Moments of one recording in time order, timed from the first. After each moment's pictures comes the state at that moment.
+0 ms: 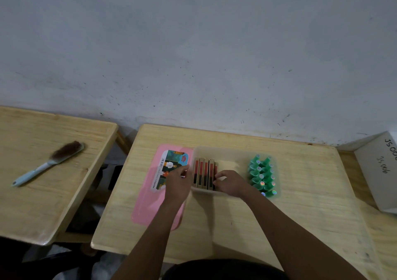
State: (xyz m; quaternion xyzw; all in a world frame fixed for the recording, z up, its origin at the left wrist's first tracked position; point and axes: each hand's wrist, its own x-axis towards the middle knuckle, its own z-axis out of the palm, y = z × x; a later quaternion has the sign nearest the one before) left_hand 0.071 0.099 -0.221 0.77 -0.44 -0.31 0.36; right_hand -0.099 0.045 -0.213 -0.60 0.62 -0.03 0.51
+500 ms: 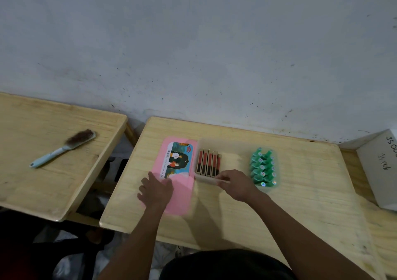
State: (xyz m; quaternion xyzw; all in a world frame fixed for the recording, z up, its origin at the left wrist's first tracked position) left_hand 0.119 0.158 -0.257 0.93 -0.28 -0.22 0.12; right_hand -0.118 0.082 -0.206 -0.75 0.53 -0.02 0.40
